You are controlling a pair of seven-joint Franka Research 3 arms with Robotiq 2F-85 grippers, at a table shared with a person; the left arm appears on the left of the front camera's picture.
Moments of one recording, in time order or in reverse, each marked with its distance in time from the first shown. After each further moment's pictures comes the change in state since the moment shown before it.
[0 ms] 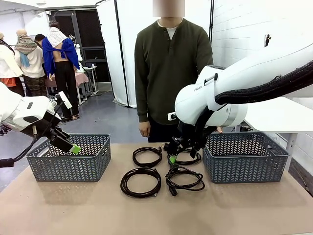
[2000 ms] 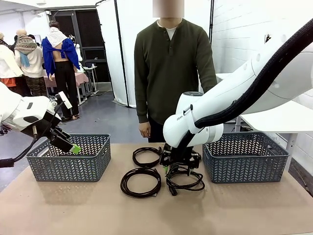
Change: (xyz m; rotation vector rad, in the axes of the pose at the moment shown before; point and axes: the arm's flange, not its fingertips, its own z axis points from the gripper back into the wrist) left arm 0.000 0.000 0.000 0.000 0.001 0.000; right arm 0.036 -0.010 -0.105 -0.100 0.079 -0.530
